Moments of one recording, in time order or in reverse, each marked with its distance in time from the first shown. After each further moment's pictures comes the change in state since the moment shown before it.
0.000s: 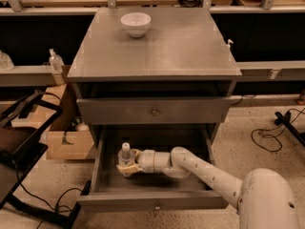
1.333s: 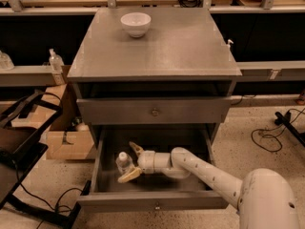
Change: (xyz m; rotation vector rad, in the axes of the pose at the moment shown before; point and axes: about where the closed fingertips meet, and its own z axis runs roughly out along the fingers) arm -0.002 0.001 0.001 -0.002 -0.001 0.000
